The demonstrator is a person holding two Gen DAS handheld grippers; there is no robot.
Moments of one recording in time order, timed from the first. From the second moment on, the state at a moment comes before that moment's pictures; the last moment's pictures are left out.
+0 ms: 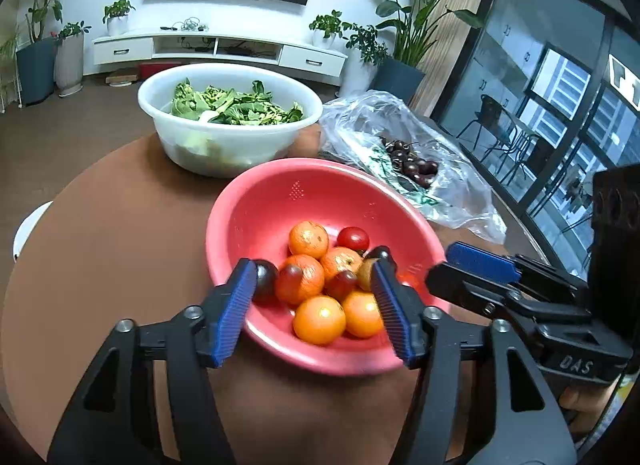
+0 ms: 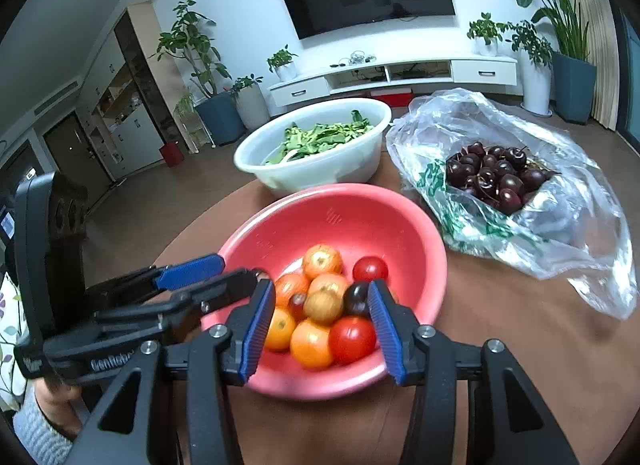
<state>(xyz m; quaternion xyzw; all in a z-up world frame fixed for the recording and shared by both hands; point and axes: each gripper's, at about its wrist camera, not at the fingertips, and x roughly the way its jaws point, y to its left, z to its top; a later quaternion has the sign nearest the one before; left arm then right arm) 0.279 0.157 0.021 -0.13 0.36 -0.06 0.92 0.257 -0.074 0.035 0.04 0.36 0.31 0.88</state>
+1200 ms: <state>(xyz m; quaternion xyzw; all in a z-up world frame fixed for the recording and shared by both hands) 0.120 0.051 0.040 0.00 0.31 -0.06 0.95 0.095 -0.174 0.030 0.04 0.27 0.20 0.94</state>
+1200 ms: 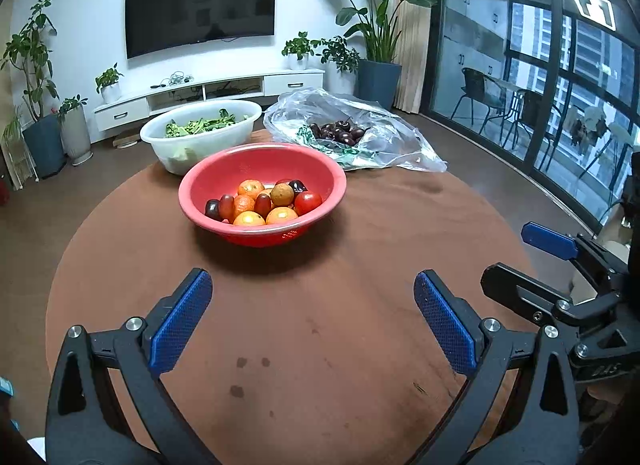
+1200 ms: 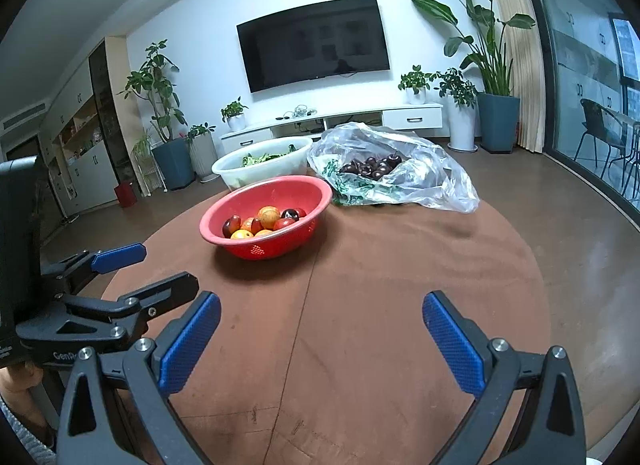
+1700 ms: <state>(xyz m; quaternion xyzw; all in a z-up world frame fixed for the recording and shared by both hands) 0.119 0.053 0.039 -0.01 0.31 -0.05 0.95 0.093 -0.173 0.024 0.04 0.29 0.19 0.94</state>
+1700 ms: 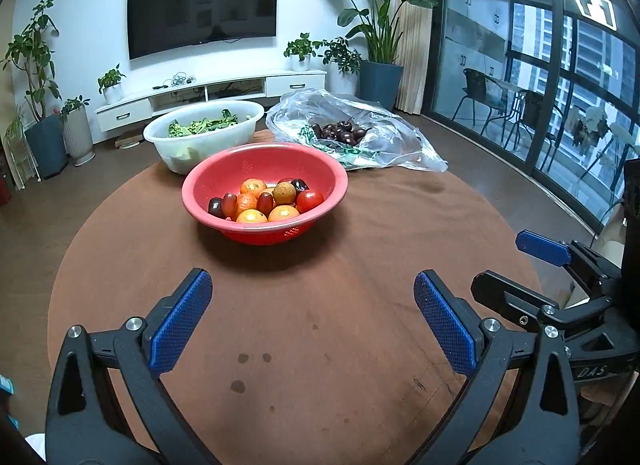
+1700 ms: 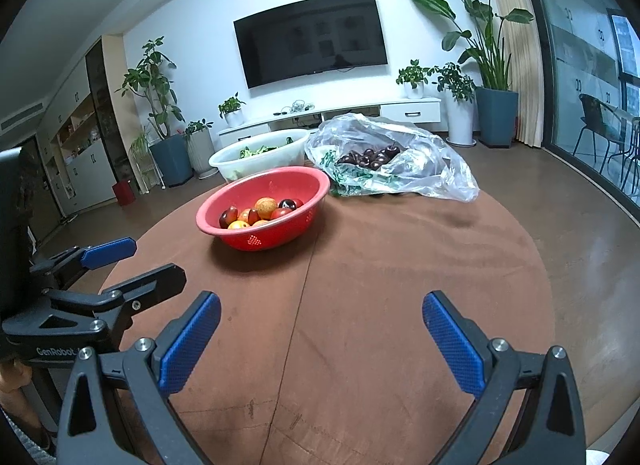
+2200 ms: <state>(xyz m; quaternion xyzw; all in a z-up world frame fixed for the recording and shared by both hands) 0.119 0.053 0.040 0.00 0.31 -0.05 0.95 0.095 -0.175 0.025 0.04 0.29 0.19 0.94</state>
